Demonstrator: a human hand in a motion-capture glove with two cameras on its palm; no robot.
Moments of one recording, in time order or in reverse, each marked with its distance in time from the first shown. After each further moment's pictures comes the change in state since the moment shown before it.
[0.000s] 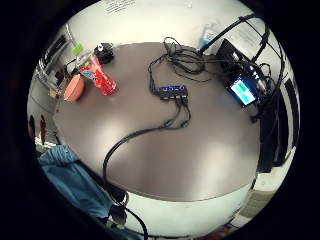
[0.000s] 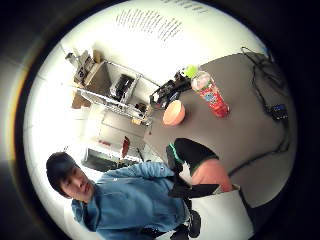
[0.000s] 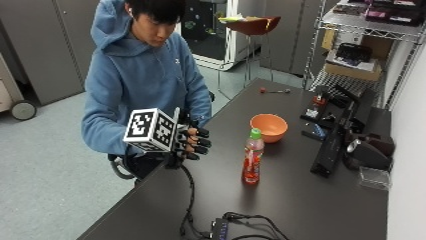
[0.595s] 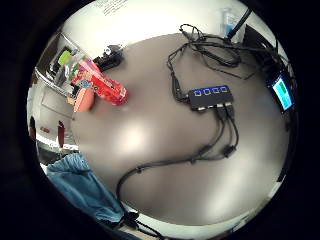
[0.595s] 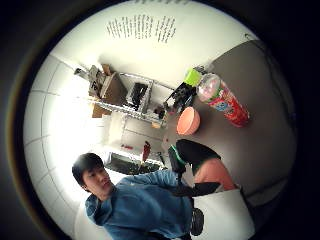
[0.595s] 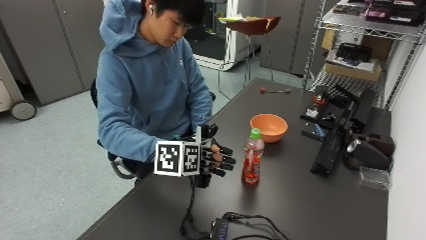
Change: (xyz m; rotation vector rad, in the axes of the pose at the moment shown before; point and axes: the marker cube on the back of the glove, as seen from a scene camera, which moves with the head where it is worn) arm 0.019 -0.046 0.062 -0.009 -0.284 0.042
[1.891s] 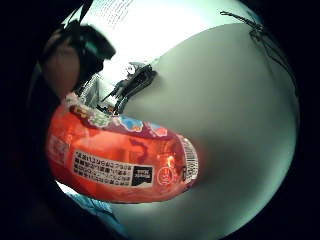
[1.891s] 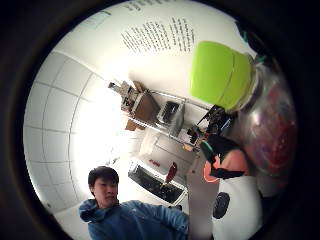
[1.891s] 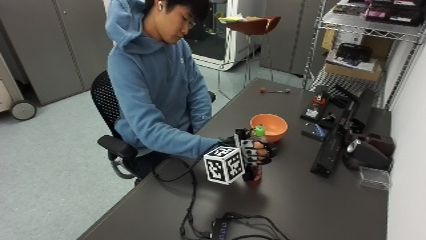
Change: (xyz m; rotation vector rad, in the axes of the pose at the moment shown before) arm -0.022 -0.082 0.154 0.277 -0.414 -0.022
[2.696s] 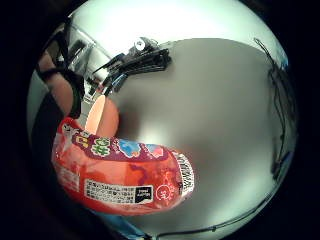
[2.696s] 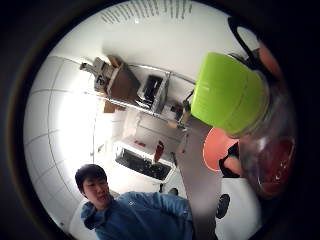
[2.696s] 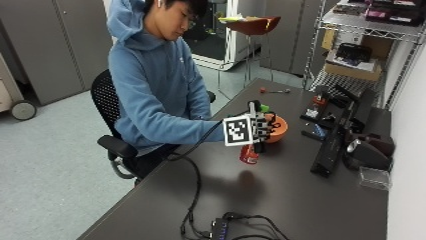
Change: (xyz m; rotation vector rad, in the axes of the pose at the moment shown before) arm -0.058 -0.011 0.048 -0.364 0.301 -0.081
